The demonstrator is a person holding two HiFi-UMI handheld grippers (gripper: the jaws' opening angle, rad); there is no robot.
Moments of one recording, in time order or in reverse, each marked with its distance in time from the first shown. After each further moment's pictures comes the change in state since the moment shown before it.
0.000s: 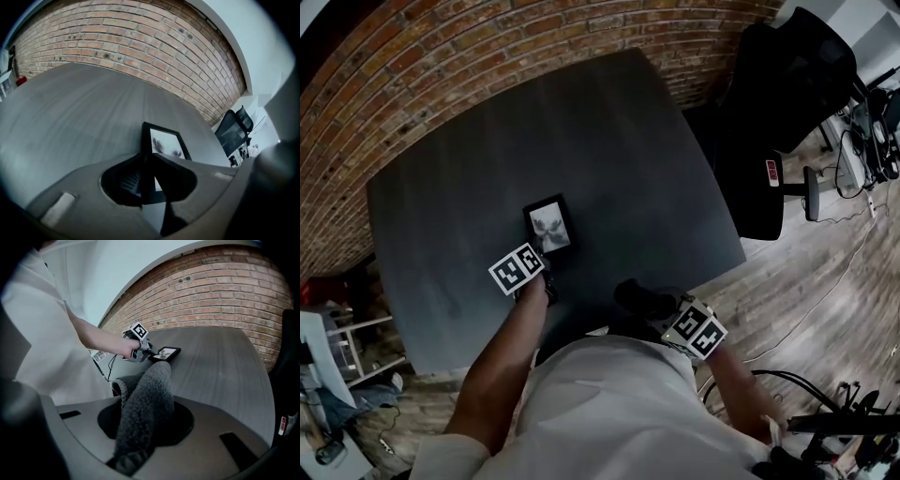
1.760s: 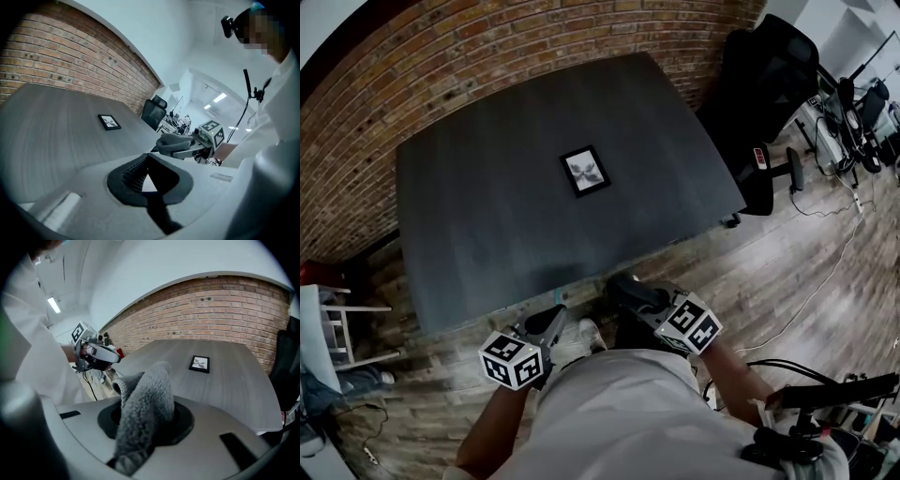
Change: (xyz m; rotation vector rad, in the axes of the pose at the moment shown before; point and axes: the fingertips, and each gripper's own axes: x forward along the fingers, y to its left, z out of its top) left arm -0.367 0.028 -0.186 0.501 -0.004 -0.674; right arm 0.014 0.238 -0.014 -0.076 -0.120 -0.076
